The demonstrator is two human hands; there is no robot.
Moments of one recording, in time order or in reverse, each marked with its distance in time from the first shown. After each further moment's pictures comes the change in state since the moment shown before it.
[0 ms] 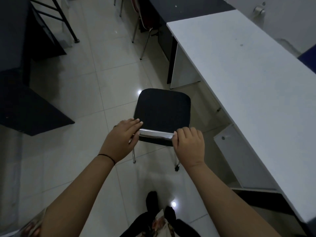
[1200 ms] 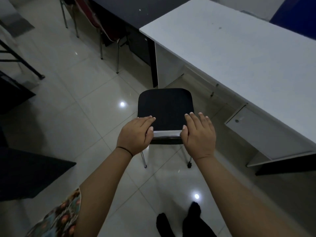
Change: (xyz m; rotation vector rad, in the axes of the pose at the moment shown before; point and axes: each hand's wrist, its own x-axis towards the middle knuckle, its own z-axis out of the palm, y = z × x) left_hand 0.104 -0.126 -0.002 -0.068 -0.075 0.329; right_hand 0.072 -0.096 0.055 -0.097 -0.064 0.453
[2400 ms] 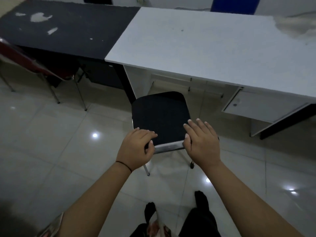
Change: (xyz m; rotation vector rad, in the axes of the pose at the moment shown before) left_hand 0.124 -0.204 -0.025 -0.278 -0.066 0.500; right_hand 0.092 -0.140 0.078 -0.152 0.048 0.340
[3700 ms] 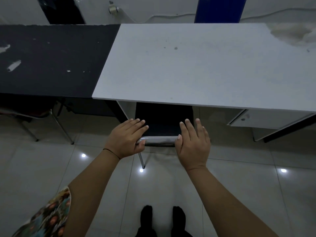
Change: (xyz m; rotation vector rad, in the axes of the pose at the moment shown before) left_hand 0.213 -0.220 0.002 0.261 0.046 0.549; right_hand 0.190 -0.054 0.121 -0.183 0.282 0.287
